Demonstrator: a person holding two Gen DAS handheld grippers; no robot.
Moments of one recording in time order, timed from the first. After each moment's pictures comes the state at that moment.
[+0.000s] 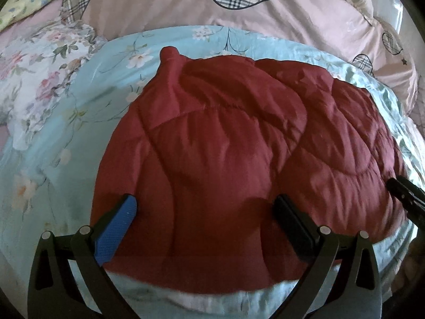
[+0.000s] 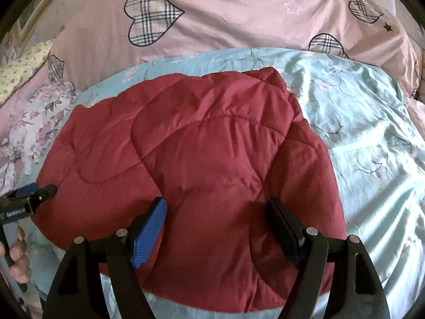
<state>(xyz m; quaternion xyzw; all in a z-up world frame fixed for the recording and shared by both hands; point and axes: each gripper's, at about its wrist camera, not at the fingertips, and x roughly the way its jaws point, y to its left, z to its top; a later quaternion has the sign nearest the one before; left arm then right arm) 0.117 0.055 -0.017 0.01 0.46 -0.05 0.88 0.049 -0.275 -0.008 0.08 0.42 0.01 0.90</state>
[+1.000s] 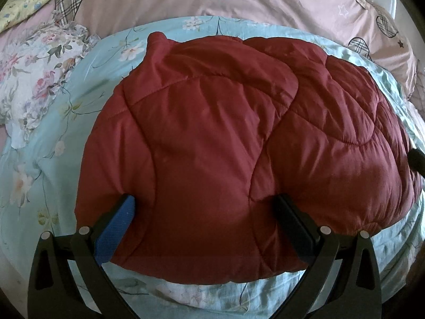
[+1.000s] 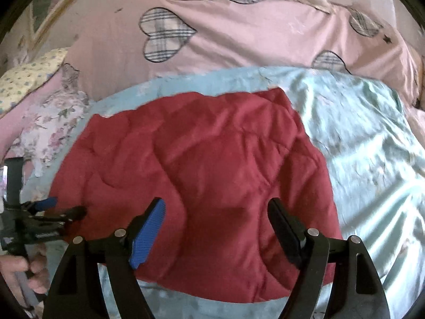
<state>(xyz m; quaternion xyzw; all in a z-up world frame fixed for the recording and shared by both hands) 0.108 0.038 -0.040 0.05 0.47 -0.05 0.88 0.034 -0.257 0.011 0.08 0.39 0.03 0.92</state>
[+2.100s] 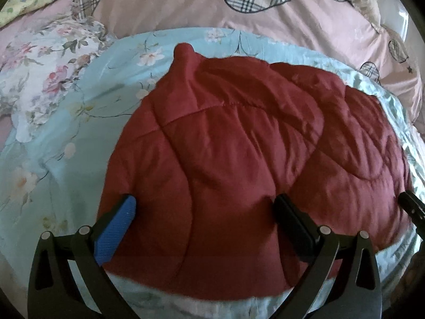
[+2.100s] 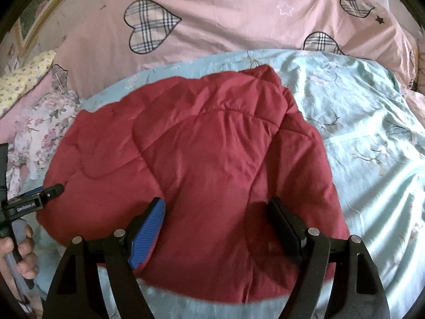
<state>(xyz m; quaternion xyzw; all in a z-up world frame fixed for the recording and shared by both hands) 0.115 0.068 -0.025 0.01 0.45 -0.03 0.89 0.020 -0.279 -0.009 0.11 0.40 0.01 0.91</state>
